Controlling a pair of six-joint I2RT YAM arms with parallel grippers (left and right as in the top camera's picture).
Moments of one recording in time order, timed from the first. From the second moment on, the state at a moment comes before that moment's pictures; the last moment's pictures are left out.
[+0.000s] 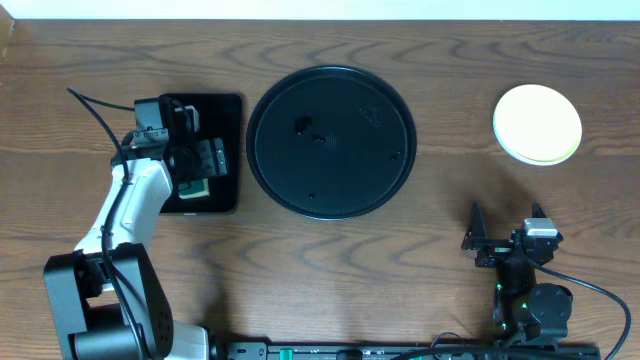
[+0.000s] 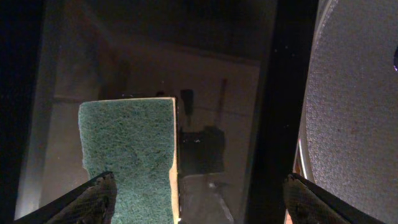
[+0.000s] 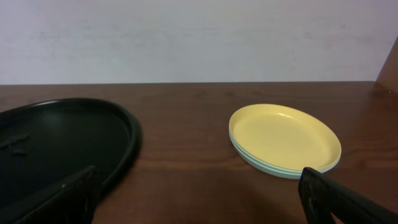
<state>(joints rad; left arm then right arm) 0.14 1.64 1.02 -0.53 0.15 -0.07 0.01 0.01 0.01 -0.07 0.02 0.05</state>
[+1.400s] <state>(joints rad) 0.14 1.35 1.02 -0.53 0.13 -0.07 0.01 0.01 0.01 -0.07 0.02 0.06</state>
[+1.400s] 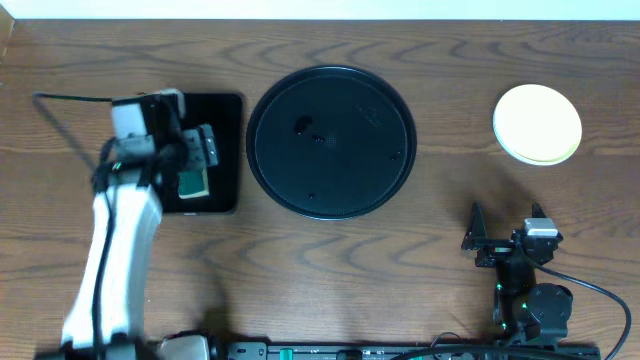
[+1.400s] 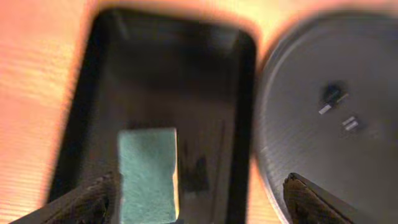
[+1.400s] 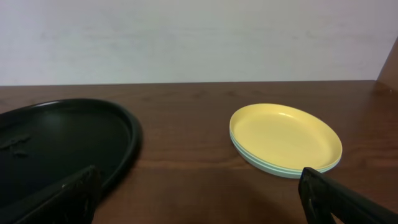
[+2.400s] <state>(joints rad) 0.08 0.22 0.81 -0.95 0.15 -0.07 0.01 0.01 0.01 -0.07 0.02 0.06</state>
